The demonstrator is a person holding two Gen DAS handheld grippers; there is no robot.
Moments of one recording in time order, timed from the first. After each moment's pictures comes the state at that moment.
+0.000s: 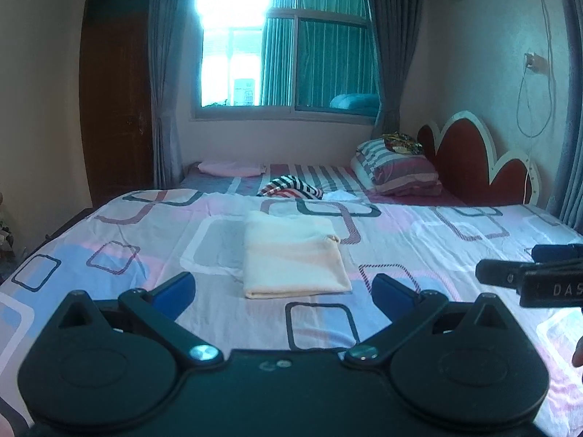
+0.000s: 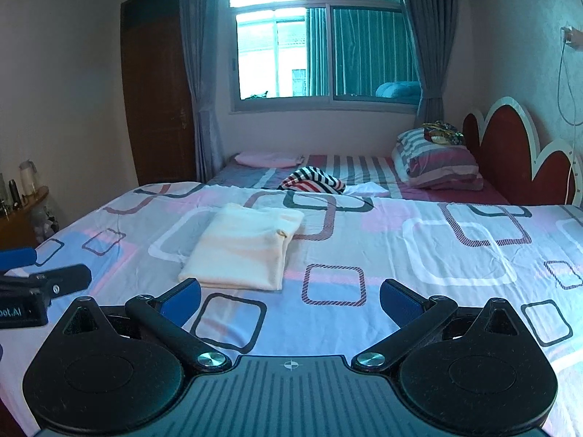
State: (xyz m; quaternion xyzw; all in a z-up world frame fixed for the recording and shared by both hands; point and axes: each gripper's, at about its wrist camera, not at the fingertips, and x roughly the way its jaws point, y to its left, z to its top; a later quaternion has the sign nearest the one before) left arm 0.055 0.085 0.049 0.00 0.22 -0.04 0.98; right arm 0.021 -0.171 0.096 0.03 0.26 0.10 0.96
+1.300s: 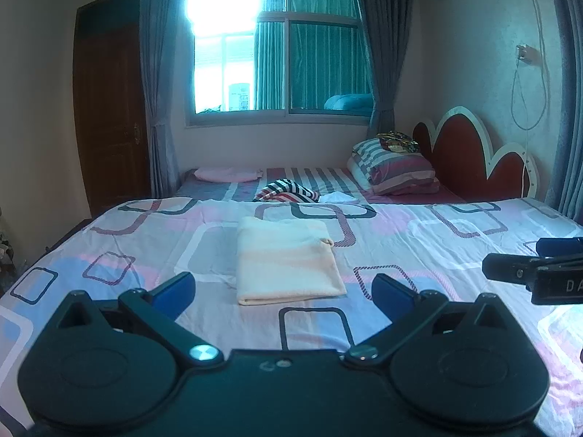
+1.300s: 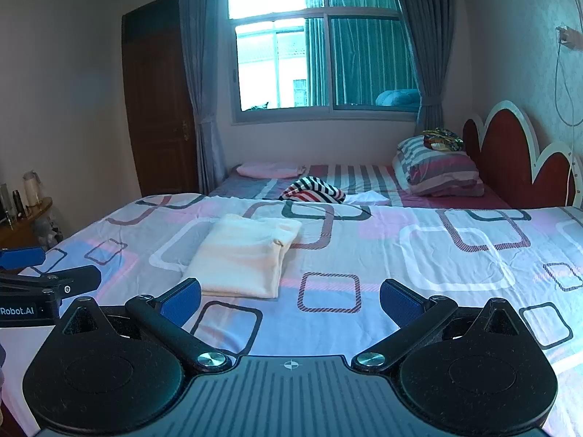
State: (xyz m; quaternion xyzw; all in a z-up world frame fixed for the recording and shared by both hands) left arm 0.058 0.075 0.053 0.02 0.21 -0.05 0.98; right arm 0.013 -0.191 0.099 0.04 0.24 0.11 0.96
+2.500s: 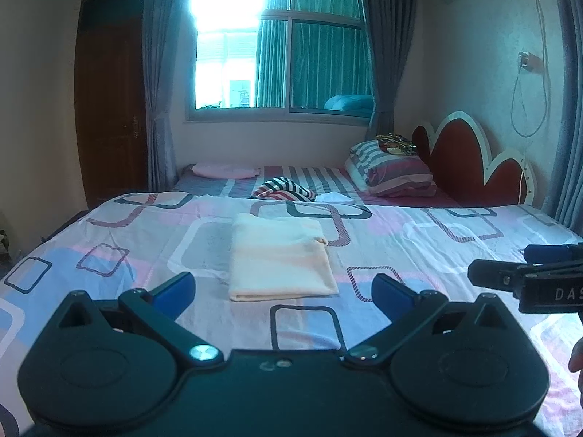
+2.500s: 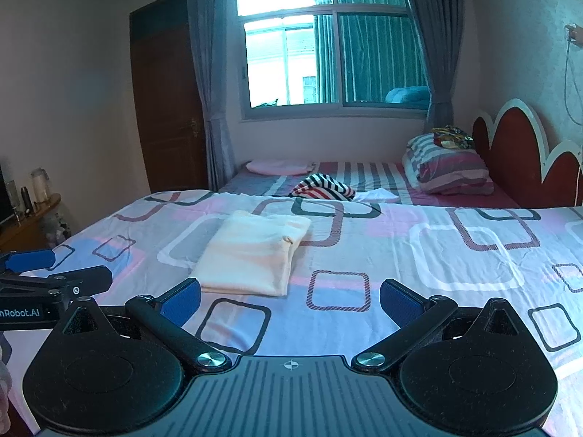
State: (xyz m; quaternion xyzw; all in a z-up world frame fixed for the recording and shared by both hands) left arm 0.061 0.075 0.049 0.00 0.22 -0.05 0.97; right arm 0.015 -0.193 0.100 0.04 0.25 0.13 0.96
